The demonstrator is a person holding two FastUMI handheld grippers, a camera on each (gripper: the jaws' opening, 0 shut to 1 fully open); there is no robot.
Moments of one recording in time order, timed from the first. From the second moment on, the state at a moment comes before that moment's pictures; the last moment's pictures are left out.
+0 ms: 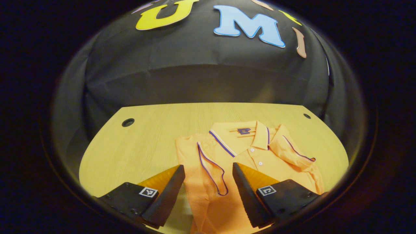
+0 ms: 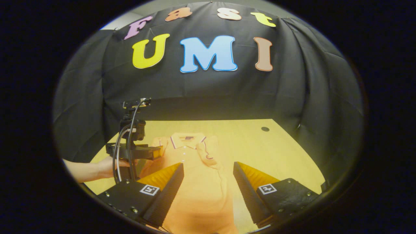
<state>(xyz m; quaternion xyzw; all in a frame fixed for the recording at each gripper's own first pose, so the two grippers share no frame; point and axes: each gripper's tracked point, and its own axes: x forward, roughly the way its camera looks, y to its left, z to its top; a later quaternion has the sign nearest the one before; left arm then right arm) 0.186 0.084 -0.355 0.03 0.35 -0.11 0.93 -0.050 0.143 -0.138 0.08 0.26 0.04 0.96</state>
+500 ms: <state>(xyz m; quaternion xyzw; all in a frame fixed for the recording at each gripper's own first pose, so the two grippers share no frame) 0.042 0.103 -0.310 0.06 0.34 -0.13 0.93 -0.126 0.134 -0.185 0.08 0.30 0.07 0.95</state>
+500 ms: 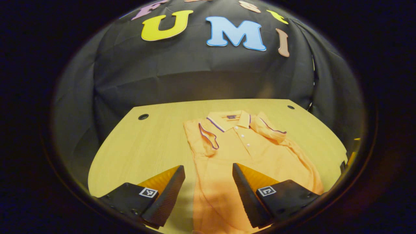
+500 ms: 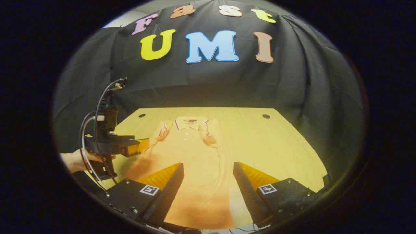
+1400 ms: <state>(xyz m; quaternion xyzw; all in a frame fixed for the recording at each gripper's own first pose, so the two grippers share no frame) -0.176 0.163 -0.328 0.06 0.42 -0.11 0.90 -0.221 0.137 -0.289 0.09 0.41 0.08 0.91</state>
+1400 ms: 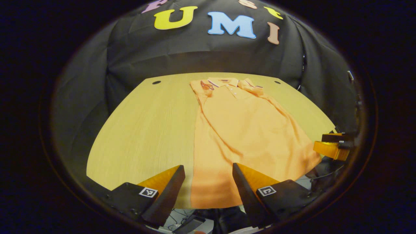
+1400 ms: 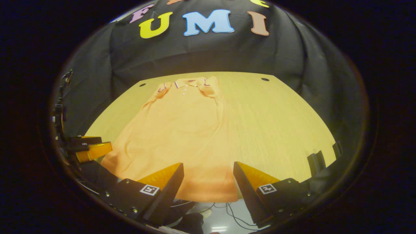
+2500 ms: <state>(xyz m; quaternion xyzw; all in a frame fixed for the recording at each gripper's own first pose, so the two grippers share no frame) -0.219 0.150 -0.367 0.10 0.44 -0.12 0.89 -0.256 0.132 -0.318 0.06 0.44 0.09 0.89</state>
